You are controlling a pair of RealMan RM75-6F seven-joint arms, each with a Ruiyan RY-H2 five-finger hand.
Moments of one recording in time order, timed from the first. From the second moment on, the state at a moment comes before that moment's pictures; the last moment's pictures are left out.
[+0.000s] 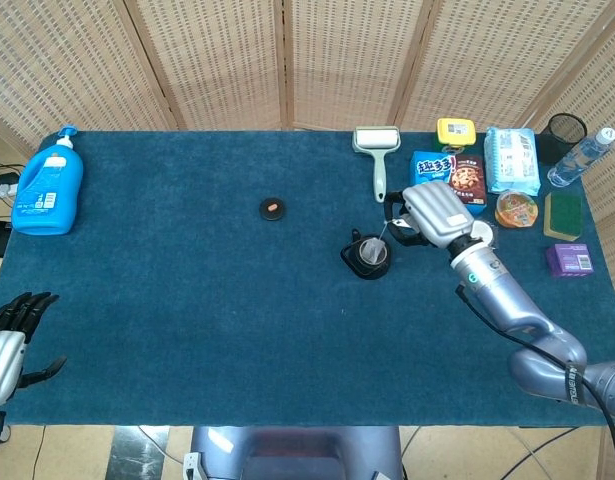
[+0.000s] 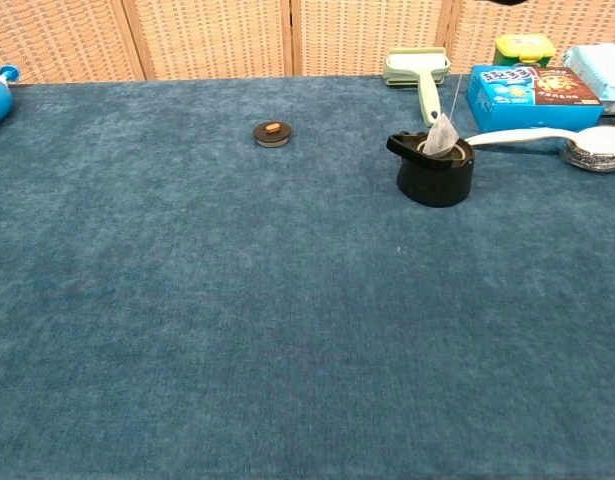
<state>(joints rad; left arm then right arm) -0.07 -1.12 0.01 -1.61 1.55 1.47 -0.03 0.87 -1.08 0.29 -1.59 -1.17 0.81 0.04</state>
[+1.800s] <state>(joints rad) -0.08 -1.11 0.01 -1.64 1.55 1.47 0.01 0.83 -1.09 0.10 -1.60 -1.33 0.67 0.05</state>
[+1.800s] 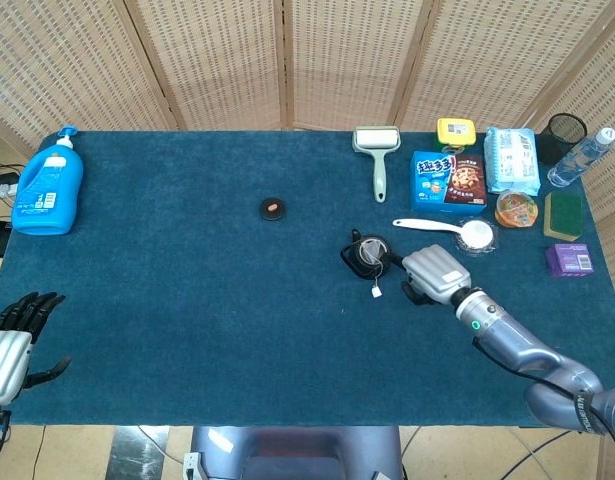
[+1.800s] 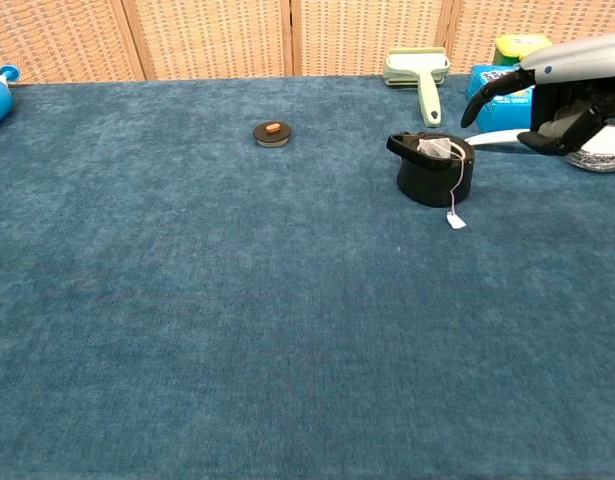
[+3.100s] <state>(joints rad) -0.09 -1.13 0.01 -1.61 1.51 1.43 0.01 0.99 -1.20 0.05 -1.40 -1.06 0.43 -0.09</state>
